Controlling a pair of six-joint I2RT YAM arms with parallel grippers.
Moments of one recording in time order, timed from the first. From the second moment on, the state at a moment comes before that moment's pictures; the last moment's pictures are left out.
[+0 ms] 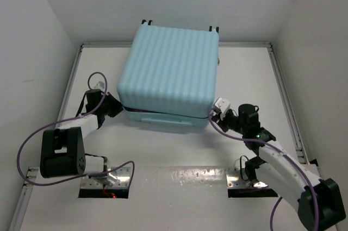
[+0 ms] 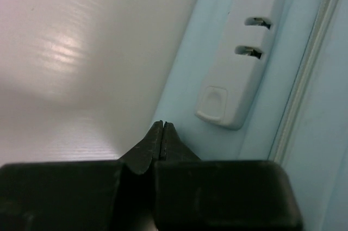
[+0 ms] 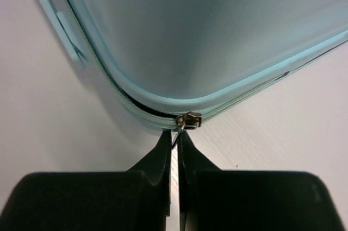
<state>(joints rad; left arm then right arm) 0.11 1.33 0.49 0.16 0.40 -0.66 0.36 0.82 0.28 0.03 -0.45 -0.38</state>
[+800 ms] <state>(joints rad) -0.12 1.15 0.38 -0.07 0.42 -0.83 0.82 0.64 0.29 -0.19 -0.24 -0.09</state>
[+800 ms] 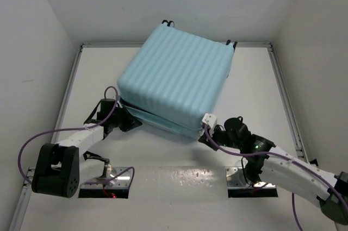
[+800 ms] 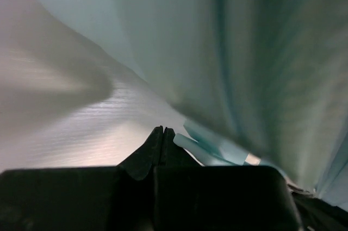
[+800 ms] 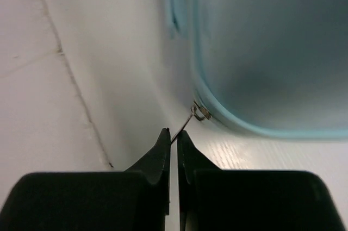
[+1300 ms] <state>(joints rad) -0.25 1.18 0.38 0.04 0.36 -0.91 1.08 0.94 0.32 0.15 -0.02 0.02</state>
